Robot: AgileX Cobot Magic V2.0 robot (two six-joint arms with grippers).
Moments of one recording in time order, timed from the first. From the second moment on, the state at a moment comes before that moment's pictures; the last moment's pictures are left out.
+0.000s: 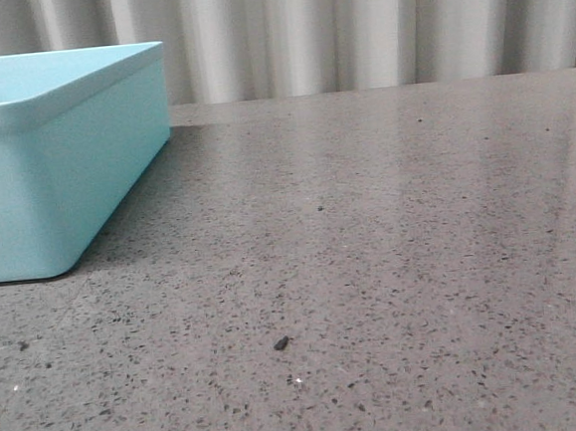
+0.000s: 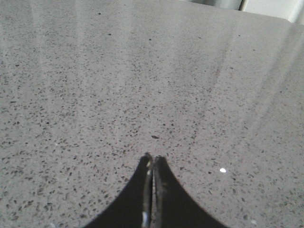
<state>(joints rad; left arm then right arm) -0.10 0.01 0.00 -0.13 0.28 0.23 -0.11 -0.01 0.01 0.15 0.34 -0.35</state>
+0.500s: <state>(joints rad) -0.10 0.00 0.00 -0.14 0.33 0.23 -0.11 -0.01 0.01 0.14 0.34 -0.35</state>
